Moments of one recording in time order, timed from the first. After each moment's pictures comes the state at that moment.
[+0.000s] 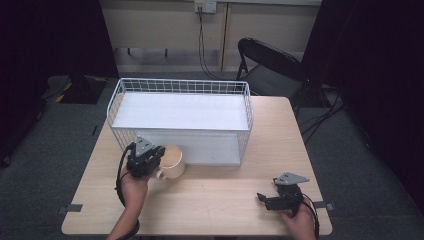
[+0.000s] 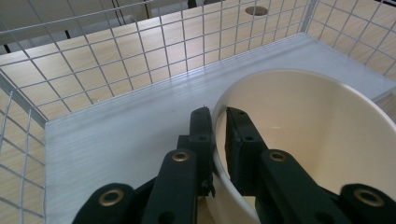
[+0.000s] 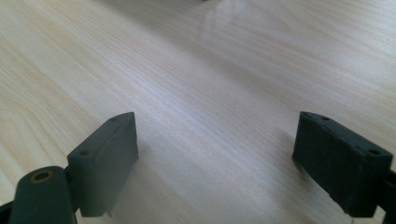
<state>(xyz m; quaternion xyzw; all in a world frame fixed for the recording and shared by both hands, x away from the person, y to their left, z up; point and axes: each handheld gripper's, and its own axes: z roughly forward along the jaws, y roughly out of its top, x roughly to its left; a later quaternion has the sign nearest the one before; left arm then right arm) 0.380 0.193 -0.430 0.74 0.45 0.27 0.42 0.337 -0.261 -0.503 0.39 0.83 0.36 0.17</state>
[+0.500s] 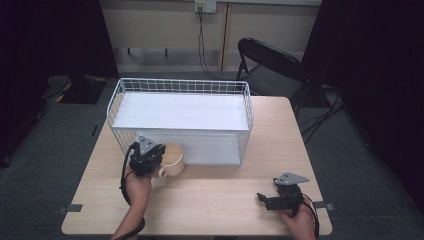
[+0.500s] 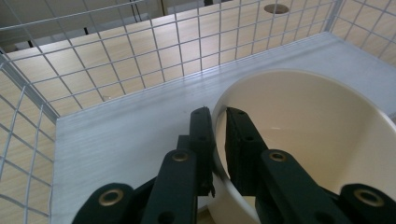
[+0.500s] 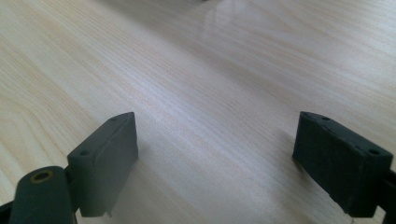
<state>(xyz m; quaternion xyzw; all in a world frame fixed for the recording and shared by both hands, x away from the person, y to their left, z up) 0.389 0.187 -0.438 0.72 0.47 0.29 0.41 0.337 -0.261 -0.503 0.39 0.83 0.36 0.17</state>
